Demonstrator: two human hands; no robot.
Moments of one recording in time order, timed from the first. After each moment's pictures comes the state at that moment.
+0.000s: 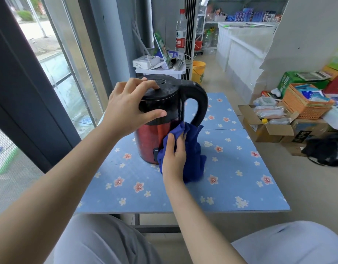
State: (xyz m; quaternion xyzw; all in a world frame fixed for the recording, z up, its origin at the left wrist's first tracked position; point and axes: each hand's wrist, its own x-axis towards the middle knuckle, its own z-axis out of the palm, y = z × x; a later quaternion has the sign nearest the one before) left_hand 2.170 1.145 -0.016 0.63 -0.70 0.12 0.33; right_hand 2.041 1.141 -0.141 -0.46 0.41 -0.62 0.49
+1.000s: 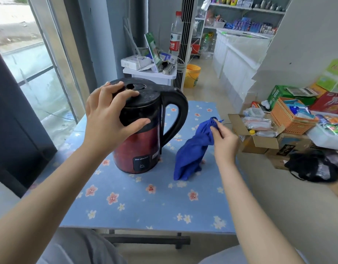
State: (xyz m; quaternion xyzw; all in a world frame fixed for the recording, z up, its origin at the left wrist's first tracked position) left_hand 2.145 1.127 -0.044 0.63 -0.62 0.18 0.43; right_hand 1.875 0.997 -0.116 -0.58 0.52 -0.57 0.28
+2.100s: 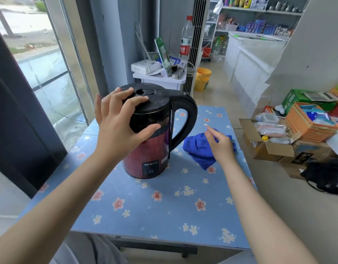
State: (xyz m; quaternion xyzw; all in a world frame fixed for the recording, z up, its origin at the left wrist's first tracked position) left_hand 2.133 1.126 -0.043 0.64 -0.60 0.19 0.44; right_hand 1.892 0.960 -0.128 -0.66 0.51 -0.40 0.38
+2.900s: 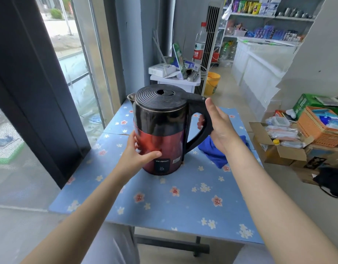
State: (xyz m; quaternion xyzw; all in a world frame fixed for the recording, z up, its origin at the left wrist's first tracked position) left_hand 2.174 1.155 -0.132 0.64 -0.44 -0.31 0.55; right_hand 1.965 1.017 -0.042 -0.59 0.34 -0.44 0.59
